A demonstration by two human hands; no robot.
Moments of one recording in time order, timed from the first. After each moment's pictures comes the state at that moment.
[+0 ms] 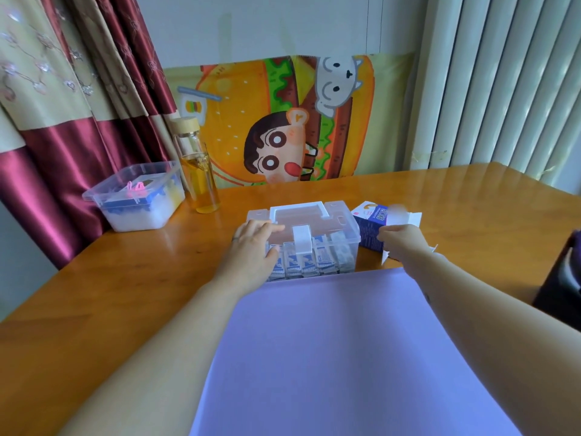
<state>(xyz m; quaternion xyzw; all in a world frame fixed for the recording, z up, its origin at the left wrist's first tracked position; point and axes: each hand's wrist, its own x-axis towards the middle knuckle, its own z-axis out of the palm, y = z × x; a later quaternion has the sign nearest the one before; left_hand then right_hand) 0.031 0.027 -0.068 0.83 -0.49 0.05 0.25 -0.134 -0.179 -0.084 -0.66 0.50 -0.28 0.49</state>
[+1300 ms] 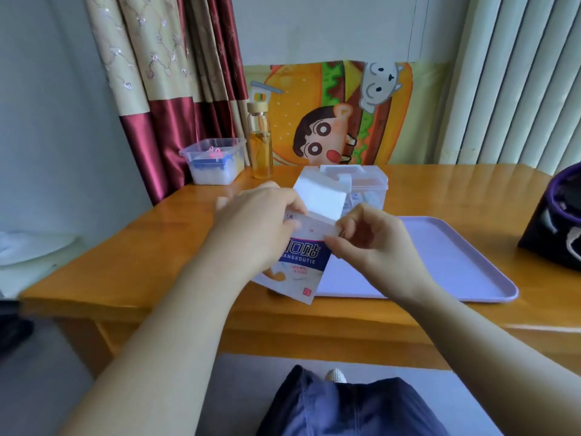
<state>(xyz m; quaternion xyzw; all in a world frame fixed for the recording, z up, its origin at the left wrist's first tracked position) -0.146 0.249 -0.011 0.86 -0.43 0.14 0.21 -0.245 0.113 -0.064 -0.79 0.03 -0.36 0.50</state>
